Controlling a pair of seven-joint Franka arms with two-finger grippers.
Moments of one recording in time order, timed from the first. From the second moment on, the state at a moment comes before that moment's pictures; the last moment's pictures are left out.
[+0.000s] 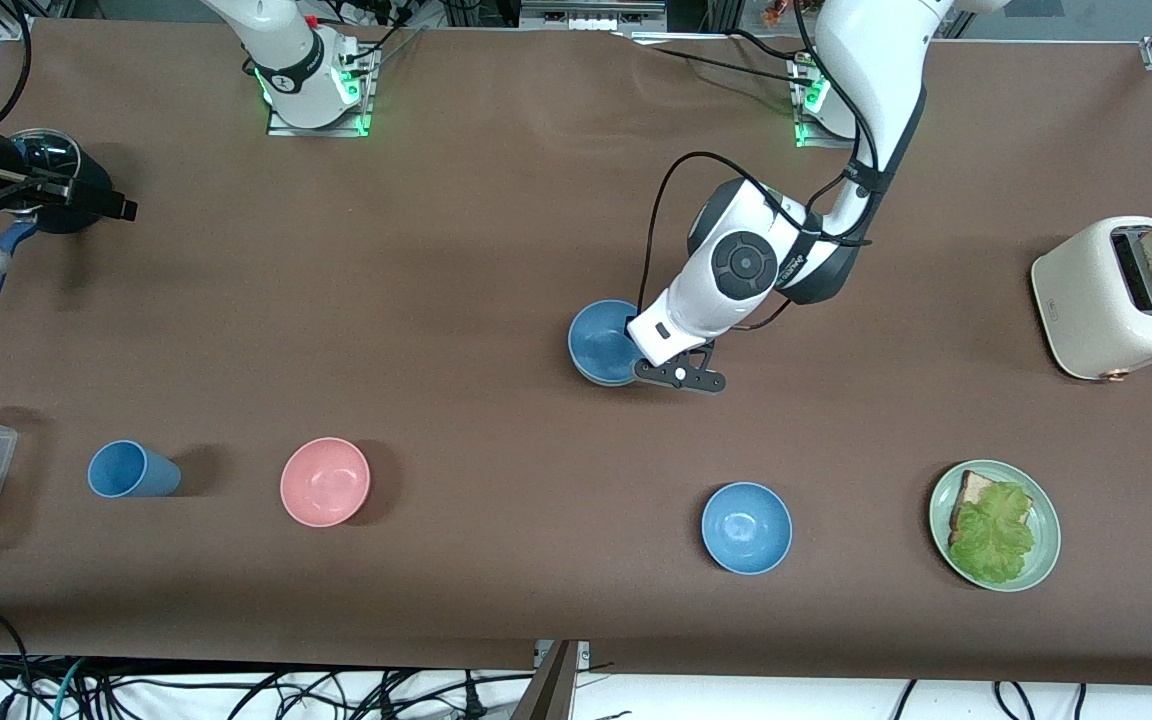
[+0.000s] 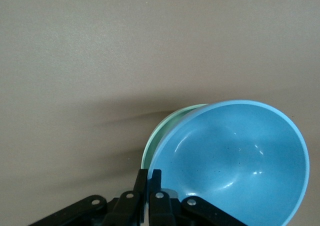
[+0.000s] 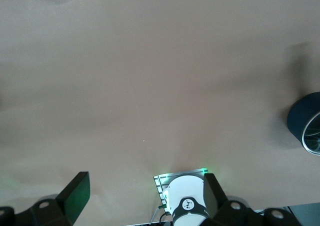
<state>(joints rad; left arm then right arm) -0.52 0.55 -0.07 -1.73 -0.22 2.29 -0.30 0.10 0.06 -0.16 -1.58 0.07 1.33 0.18</state>
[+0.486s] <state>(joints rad) -0.52 0.56 -0.07 -1.73 -0.22 2.29 -0.31 0.10 0.06 -0.16 -1.58 0.07 1.32 0.18</state>
